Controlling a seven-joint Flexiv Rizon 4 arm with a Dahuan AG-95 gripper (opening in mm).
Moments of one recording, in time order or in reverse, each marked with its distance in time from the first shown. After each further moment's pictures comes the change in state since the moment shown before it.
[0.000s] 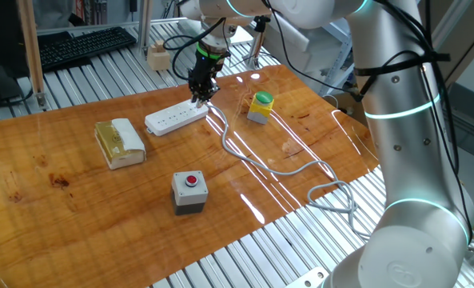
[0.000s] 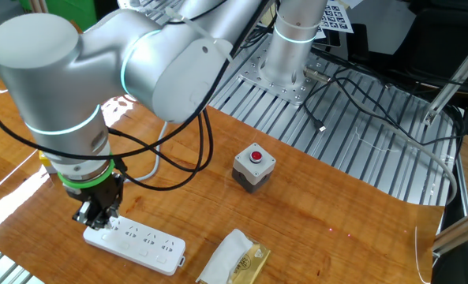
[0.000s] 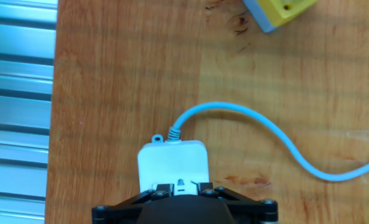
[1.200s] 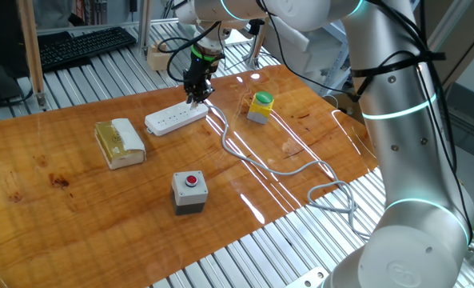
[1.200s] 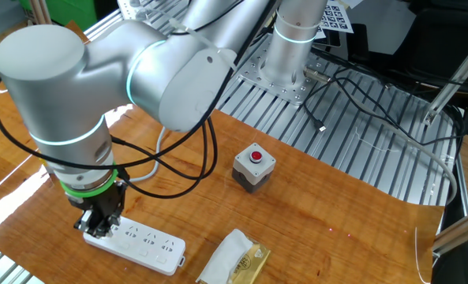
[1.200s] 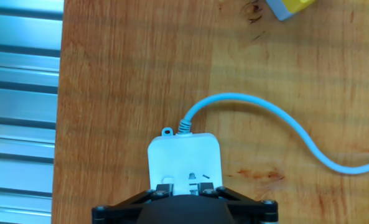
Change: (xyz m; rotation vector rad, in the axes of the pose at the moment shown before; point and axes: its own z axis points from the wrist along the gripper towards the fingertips) arm 0.009 0.011 0.007 -0.002 0.003 0.019
